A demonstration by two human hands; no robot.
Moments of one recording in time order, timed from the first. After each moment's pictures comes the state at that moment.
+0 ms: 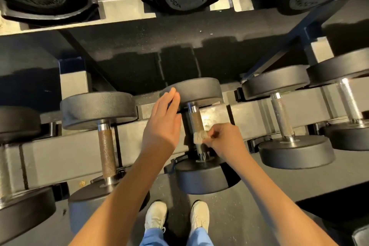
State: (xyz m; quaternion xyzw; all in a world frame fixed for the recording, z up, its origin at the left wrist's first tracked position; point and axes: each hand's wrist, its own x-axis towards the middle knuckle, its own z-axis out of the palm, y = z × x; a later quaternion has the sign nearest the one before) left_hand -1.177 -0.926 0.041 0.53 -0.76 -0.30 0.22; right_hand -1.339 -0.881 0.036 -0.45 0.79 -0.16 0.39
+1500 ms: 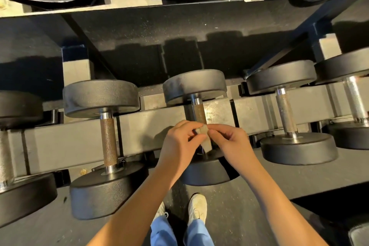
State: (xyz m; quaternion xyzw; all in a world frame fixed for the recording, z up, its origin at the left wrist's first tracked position) left_hand -1.195 -0.879 0.023 0.51 -0.66 -0.47 0.29; right_hand -1.339 -0.849 0.046 -0.42 0.68 -0.37 0.48
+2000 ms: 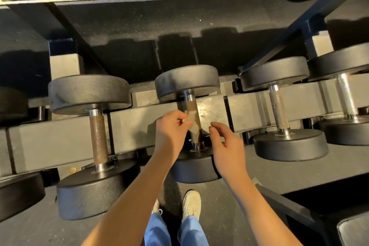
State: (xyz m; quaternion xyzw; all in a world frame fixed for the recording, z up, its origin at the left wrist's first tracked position) left_hand -1.212 -0.898 0.016 0.64 -0.54 -0.49 0.24; right_hand -1.331 -0.827 0.030 -0.40 0.79 -0.32 0.35
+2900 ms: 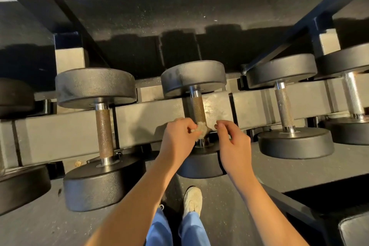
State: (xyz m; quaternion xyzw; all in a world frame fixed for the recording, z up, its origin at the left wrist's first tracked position) left_hand -1.205 -0.883 0.018 0.60 -0.64 -0.45 0.15; right_hand -1.329 -0.826 0.030 -0.41 0.78 -0.36 0.32
